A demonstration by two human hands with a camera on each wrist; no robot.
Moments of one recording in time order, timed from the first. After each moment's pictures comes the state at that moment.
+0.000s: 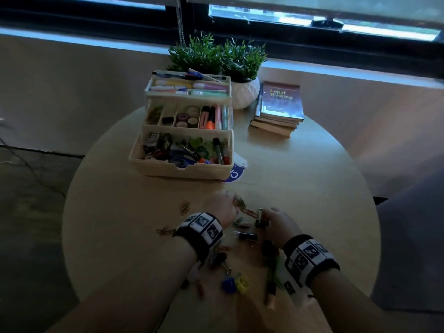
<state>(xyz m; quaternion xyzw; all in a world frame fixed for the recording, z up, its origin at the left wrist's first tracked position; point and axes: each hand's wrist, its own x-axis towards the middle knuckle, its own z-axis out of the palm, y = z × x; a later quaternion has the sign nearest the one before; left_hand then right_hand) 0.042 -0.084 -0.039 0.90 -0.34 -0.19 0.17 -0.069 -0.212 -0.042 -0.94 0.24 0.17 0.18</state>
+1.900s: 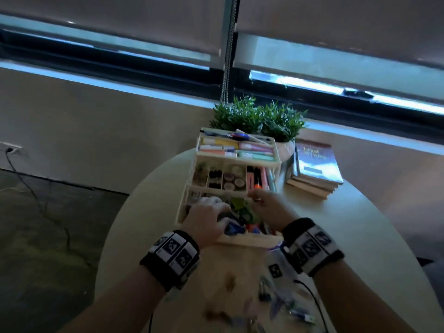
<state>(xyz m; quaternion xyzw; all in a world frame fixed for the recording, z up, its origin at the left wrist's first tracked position) 0.206 0.022 0.024 0.89 -0.38 -0.09 0.25 0.142 -0.142 0.070 -0.94 0.16 0.03 0.29</state>
